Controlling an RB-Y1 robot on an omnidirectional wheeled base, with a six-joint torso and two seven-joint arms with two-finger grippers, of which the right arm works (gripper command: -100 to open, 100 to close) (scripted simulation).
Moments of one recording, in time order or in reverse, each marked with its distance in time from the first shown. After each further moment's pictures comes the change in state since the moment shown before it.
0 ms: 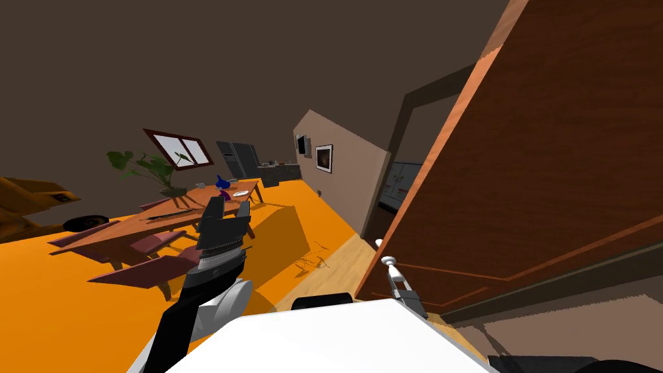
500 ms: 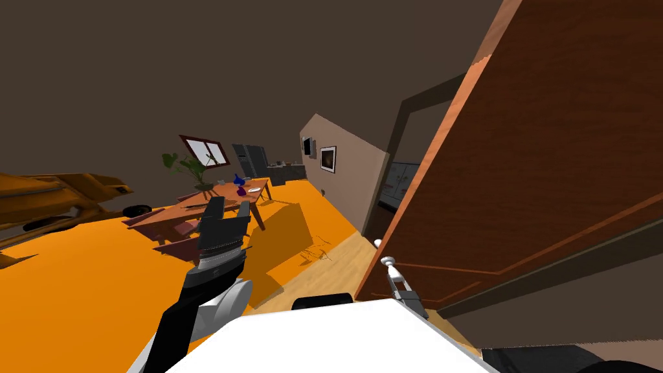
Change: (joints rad) arm -0.013 -0.019 0.025 0.029 0.018 -0.024 -0.033
